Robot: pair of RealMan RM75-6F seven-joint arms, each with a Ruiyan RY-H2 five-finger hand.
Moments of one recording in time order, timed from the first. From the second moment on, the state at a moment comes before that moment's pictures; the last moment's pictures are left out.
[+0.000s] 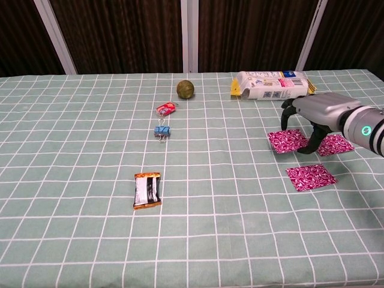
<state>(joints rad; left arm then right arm) 0.05 -1.16 -0.02 -1.59 1.43 1.52 -0.02 0.73 -1.63 0.12 -1.29 -0.84 0.88 -0.59</state>
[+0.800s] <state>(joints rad) 0.05 -1.17 -0.02 -1.58 1.43 1.53 -0.04 0.63 -1.52 0.00 -1.49 -0.87 0.96 -0.61</state>
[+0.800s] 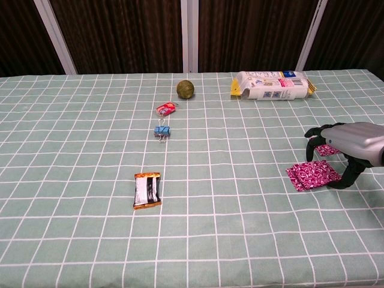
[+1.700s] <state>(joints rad) 0.05 -1.17 -0.02 -1.57 1.43 1.53 -0.05 0.63 -1.51 0.01 -1.49 -0.87 0.96 -0.61</state>
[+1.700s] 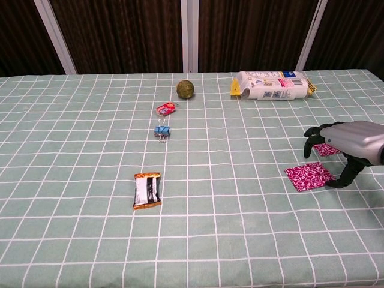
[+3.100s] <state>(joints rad) 0.05 -1.16 -0.02 -1.60 1.42 1.52 -0.02 0.68 -1.69 0.11 -1.02 -0.81 0.82 -0.57</state>
